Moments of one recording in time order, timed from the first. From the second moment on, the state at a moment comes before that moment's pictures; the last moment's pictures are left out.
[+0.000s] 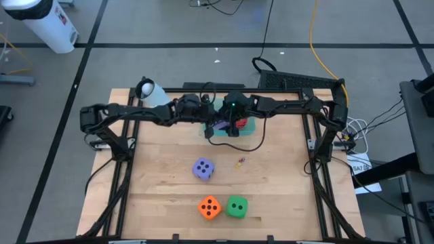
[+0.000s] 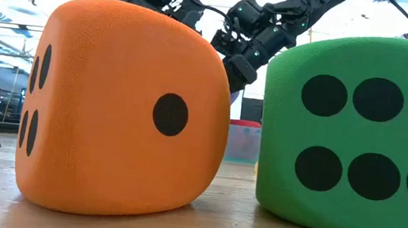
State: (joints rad) left arm 0.31 1.60 0.97 0.26 0.15 0.15; right arm -0.33 1.78 1.27 -0.22 -0.19 -0.43
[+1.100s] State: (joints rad) left arm 0.44 1.67 1.01 0.17 0.27 0.04; right arm -0.48 1.79 1.27 -0.12 -0.54 -0.32
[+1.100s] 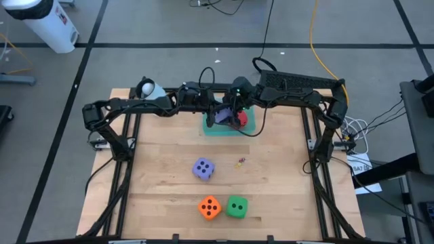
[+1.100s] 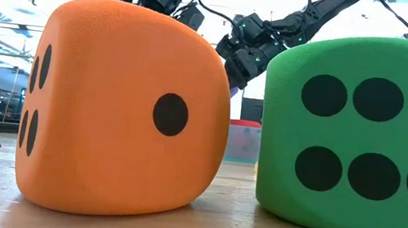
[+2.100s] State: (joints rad) left arm 0.48 1.66 1.00 -0.02 0.18 0.10; right arm -0.51 1.74 1.28 -0.05 -0.58 -0.26
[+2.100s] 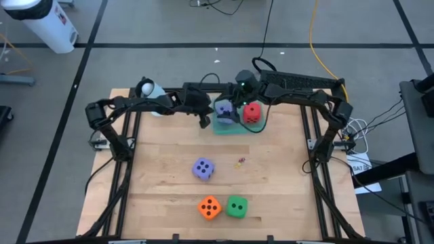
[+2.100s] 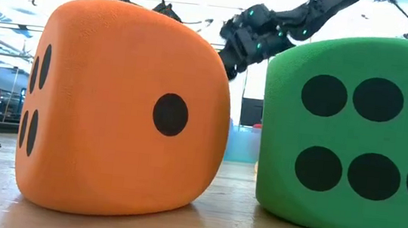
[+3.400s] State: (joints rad) left arm 0.35 0.71 0.27 0.10 0.19 0.14; right arm -0.32 0.90 0.12 0.91 -0.31 0.01
